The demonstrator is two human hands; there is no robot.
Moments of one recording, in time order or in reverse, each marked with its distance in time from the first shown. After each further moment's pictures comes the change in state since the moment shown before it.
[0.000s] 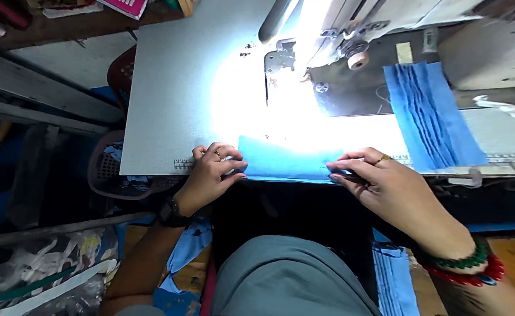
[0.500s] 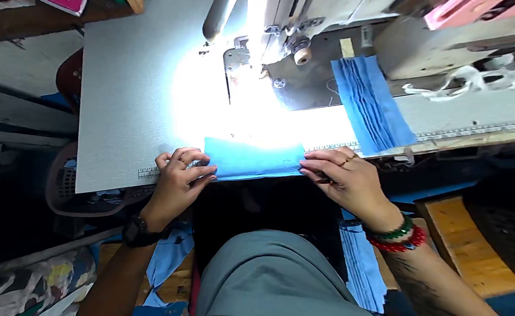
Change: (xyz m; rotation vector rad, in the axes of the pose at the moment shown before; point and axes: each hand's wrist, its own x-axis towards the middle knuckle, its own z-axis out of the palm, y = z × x) left_hand -0.003 0.004 0.003 0.046 0.028 0.004; right_hand -0.024 0.019 0.015 -0.017 0.221 -0.123
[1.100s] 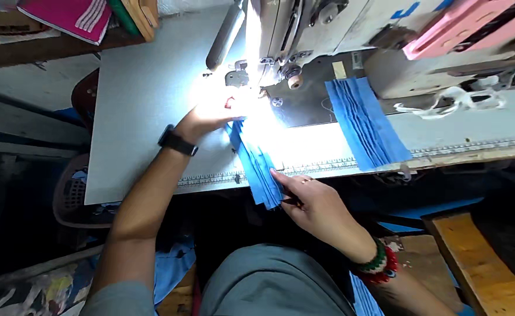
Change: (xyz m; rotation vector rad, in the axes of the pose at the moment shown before) left_hand 0.190 -0.023 0.002 -0.500 -0.278 -0.137; right_hand 0.028 -0.063 0.015 0.116 -0.173 0.182
